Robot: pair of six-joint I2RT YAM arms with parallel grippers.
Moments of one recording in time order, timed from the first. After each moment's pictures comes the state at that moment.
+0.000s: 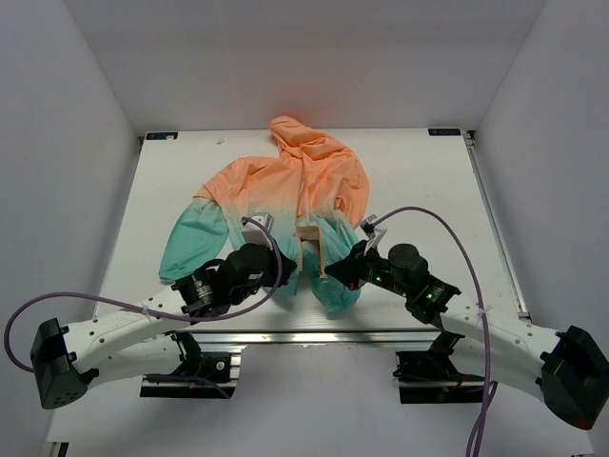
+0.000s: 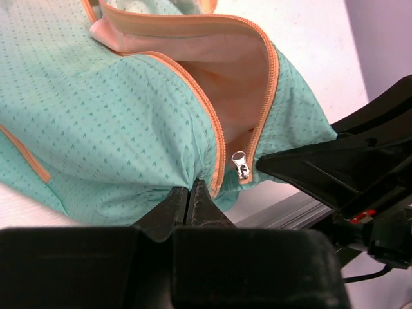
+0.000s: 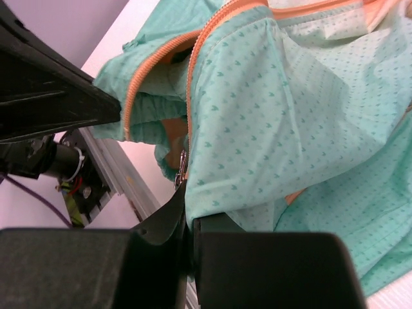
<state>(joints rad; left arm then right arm) -1.04 0.93 0.71 -0.27 -0.37 -0.79 0.83 0.92 0.39 0.30 -0.20 0.51</state>
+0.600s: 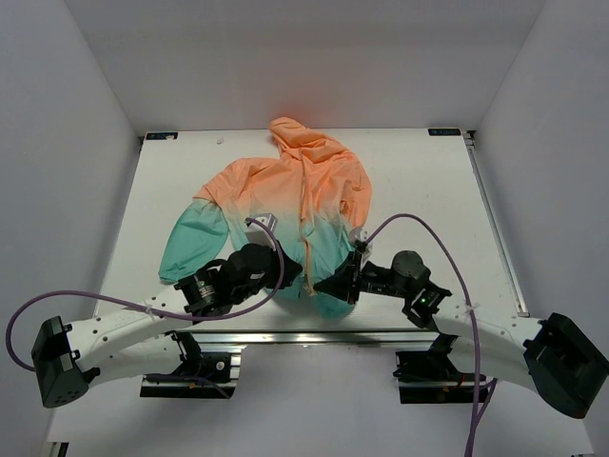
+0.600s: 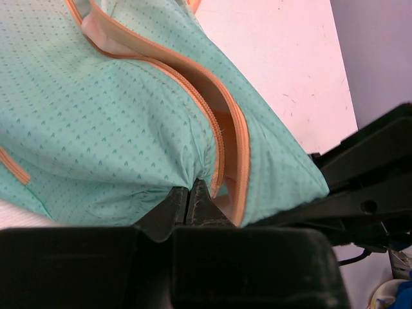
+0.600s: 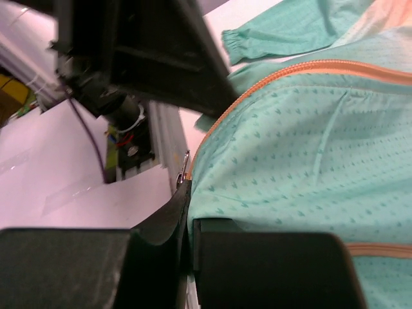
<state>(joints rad) -1.04 0.95 0.70 -0.23 -0.30 -0.83 0.83 0.99 0.29 0.67 -0.58 0.38</state>
